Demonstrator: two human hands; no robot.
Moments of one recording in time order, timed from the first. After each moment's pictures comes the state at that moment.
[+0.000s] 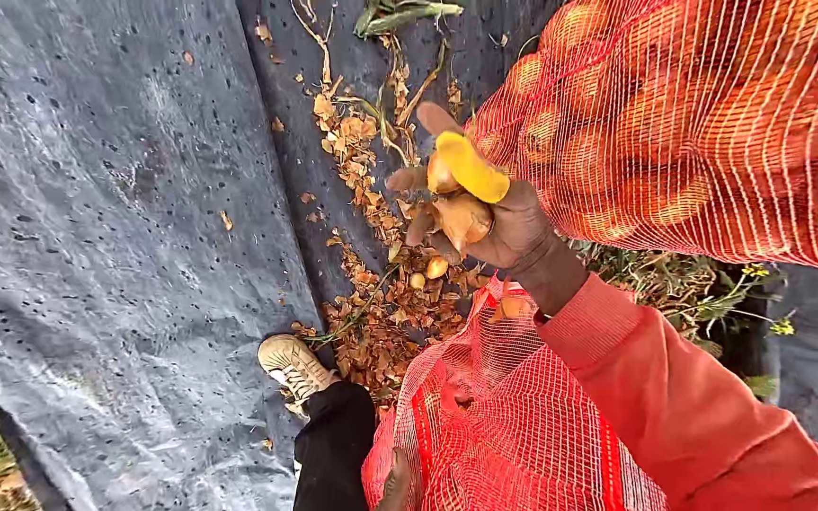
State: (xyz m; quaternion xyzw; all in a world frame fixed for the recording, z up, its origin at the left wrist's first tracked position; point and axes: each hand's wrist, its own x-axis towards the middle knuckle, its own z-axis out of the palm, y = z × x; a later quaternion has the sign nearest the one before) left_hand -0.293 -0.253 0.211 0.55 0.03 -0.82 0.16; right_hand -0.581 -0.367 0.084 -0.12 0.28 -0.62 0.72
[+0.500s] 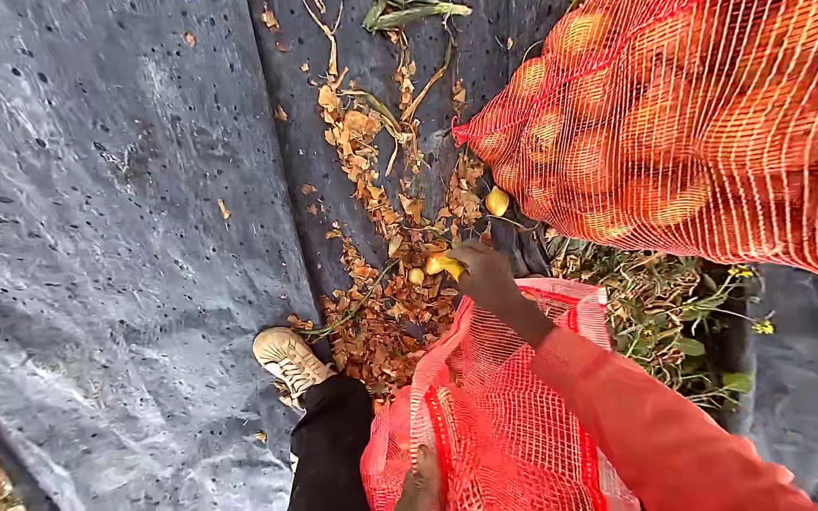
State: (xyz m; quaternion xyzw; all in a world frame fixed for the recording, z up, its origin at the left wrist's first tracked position) left_hand -0.295 -0.249 0.218 0.55 -0.02 -0.83 0.08; right_hand -0.540 -0.264 0.026 -0.43 0.77 -0.16 0.44
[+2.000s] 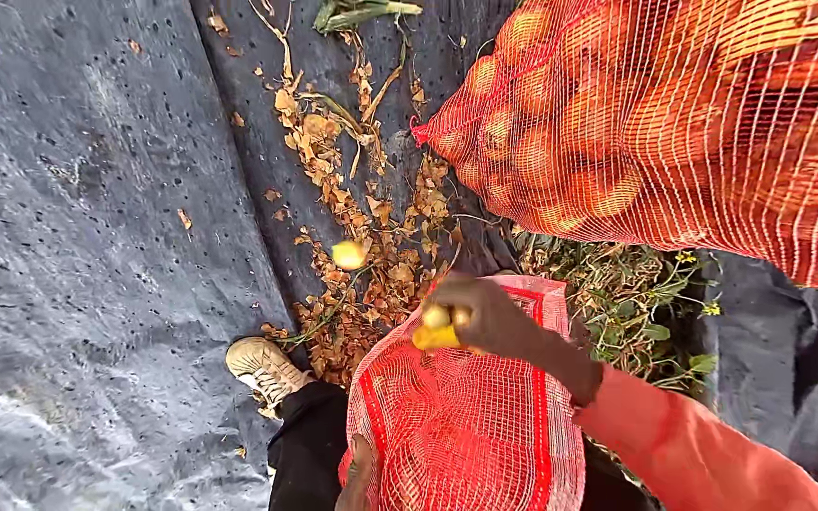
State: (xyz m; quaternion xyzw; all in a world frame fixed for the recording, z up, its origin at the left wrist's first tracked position) left_hand -0.297 -0.254 0.208 0.55 0.02 -0.82 0.16; right_hand -0.555 -0.234 0.111 -0.45 0.68 -0.23 0.54
